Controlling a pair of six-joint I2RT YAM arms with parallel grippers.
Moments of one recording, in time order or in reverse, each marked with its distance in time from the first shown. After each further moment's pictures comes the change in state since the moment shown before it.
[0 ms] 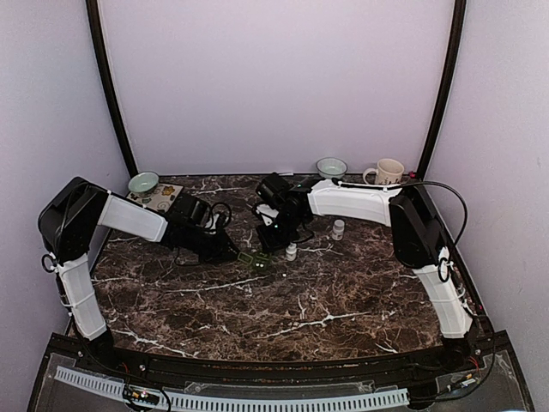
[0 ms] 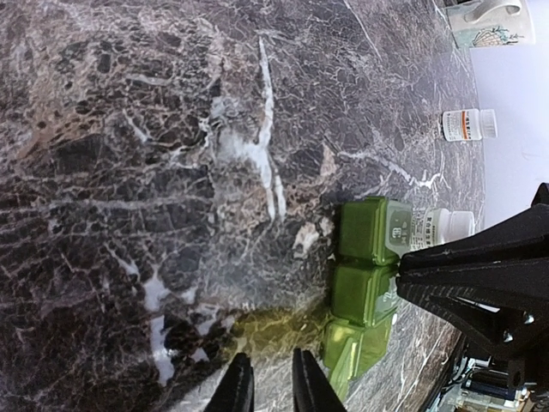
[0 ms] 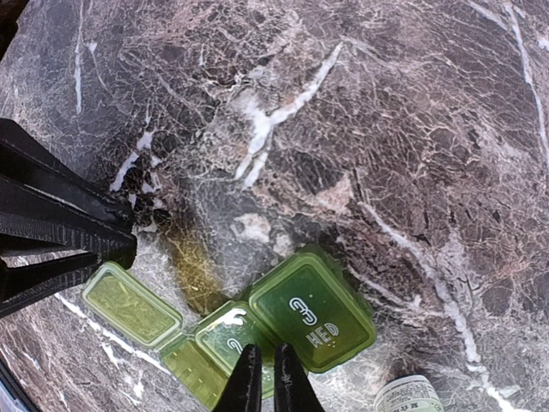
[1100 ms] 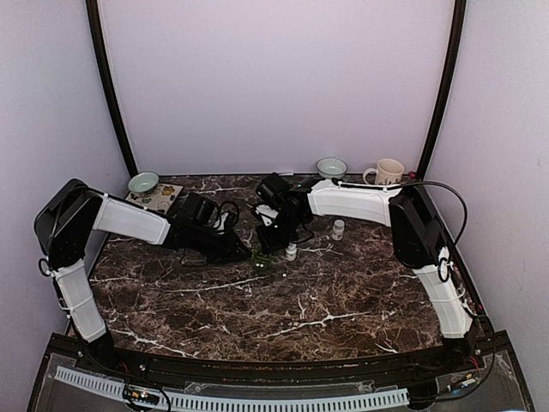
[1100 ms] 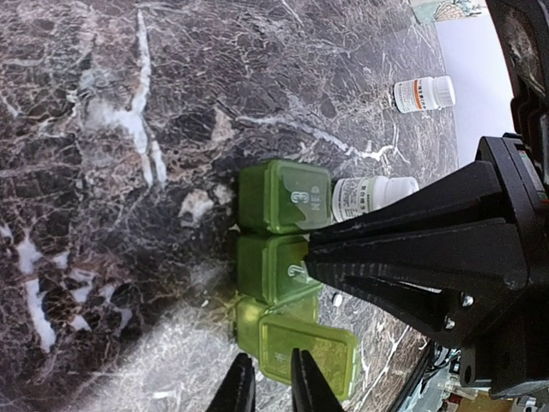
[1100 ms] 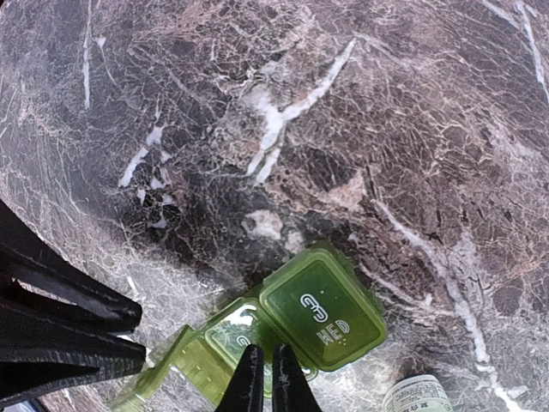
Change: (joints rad) left arm -0.077 -0.049 0.001 0.009 0.013 -0.055; right arm 0.000 0.000 0.000 0.000 -0.022 0.000
